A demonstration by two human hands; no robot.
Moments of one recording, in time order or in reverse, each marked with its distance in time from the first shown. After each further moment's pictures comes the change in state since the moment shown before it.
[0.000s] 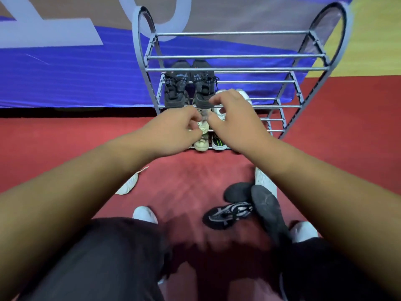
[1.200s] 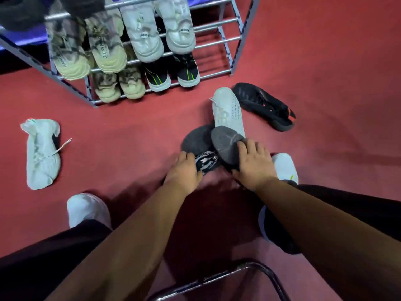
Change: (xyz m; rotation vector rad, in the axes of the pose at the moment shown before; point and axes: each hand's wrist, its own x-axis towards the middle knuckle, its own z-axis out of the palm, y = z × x) left_hand 0.031 -0.074 0.435 0.167 -0.418 -0.088; right_hand -0.276 0.286 0.122 -0.619 -0.561 0.581
